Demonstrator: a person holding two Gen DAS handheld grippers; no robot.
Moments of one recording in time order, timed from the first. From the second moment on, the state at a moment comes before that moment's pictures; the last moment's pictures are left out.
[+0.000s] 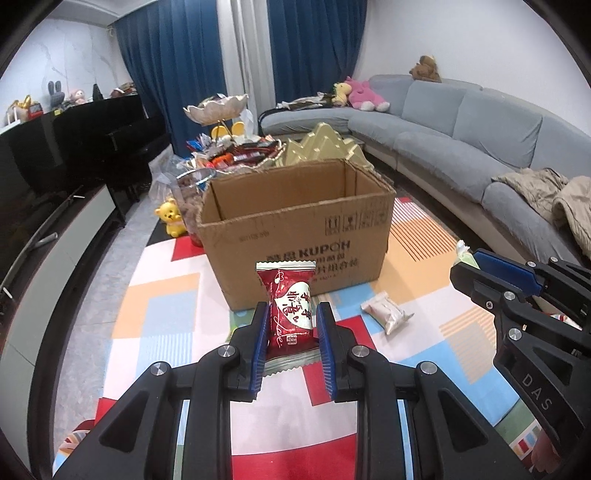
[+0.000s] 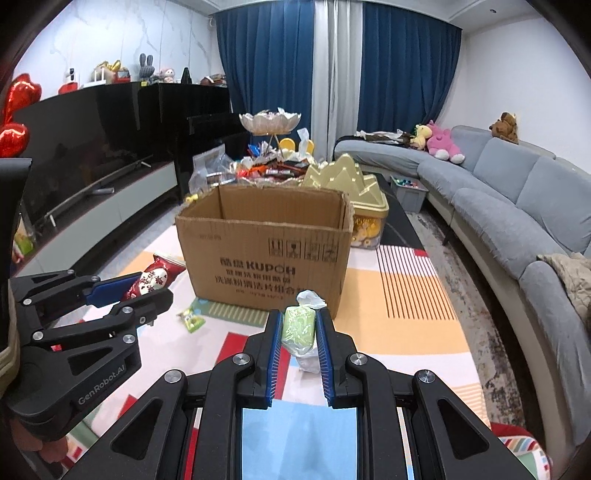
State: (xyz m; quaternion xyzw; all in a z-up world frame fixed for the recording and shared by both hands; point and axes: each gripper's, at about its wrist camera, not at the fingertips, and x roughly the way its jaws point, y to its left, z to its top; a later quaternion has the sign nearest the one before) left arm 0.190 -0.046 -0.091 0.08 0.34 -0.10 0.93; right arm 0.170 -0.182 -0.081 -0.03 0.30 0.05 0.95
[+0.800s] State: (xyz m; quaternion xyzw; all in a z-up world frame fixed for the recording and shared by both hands) left arm 0.227 -0.040 -0.028 0.07 0.31 -0.07 0.95; right arm 0.205 -0.167 -0.015 -0.02 0.24 0.06 0.97
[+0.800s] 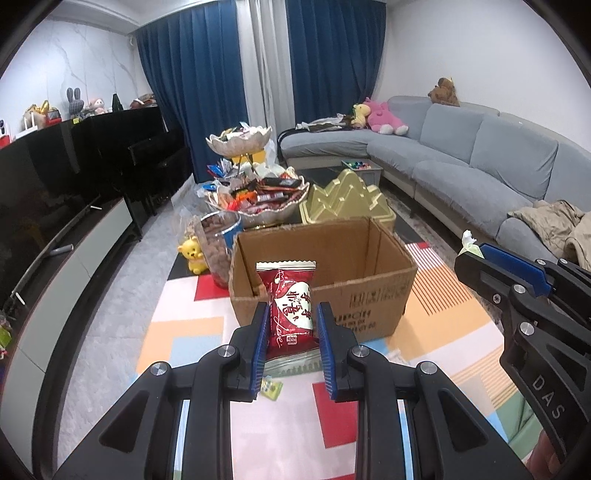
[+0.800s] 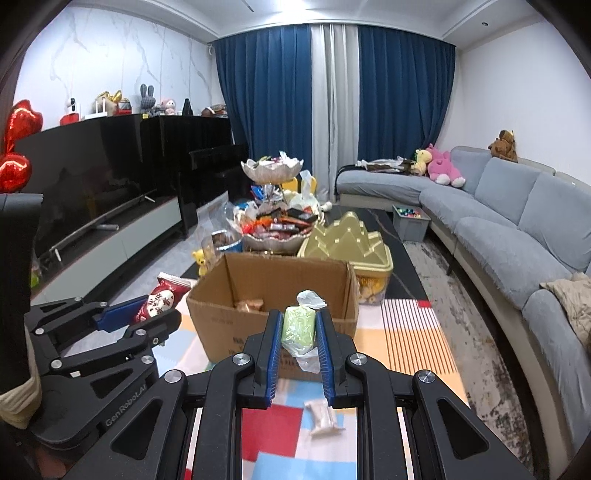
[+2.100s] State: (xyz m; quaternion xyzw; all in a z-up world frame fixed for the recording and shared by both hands) left arm 0.336 -0.045 -0.026 0.07 0.31 -0.06 0.94; right arm 0.313 -0.165 0.000 -0.03 0.24 0.05 0.97
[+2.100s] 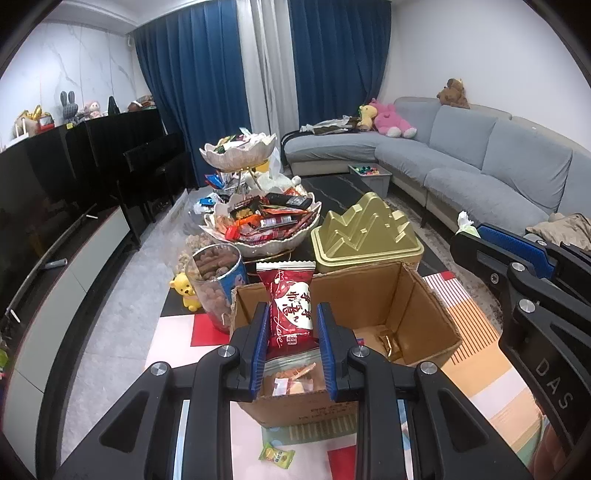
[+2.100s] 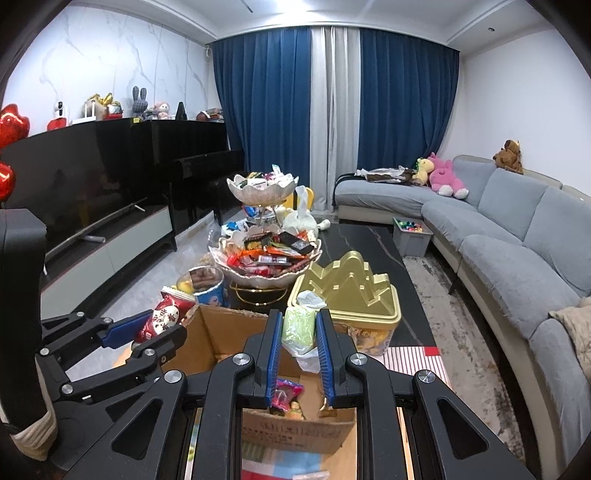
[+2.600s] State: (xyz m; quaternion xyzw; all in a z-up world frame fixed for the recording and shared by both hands) left arm 0.372 -0.042 -0.050 0.07 0.34 -0.06 0.94; right arm 0.353 -0.165 -0.026 -0.02 0.28 0.05 0.96
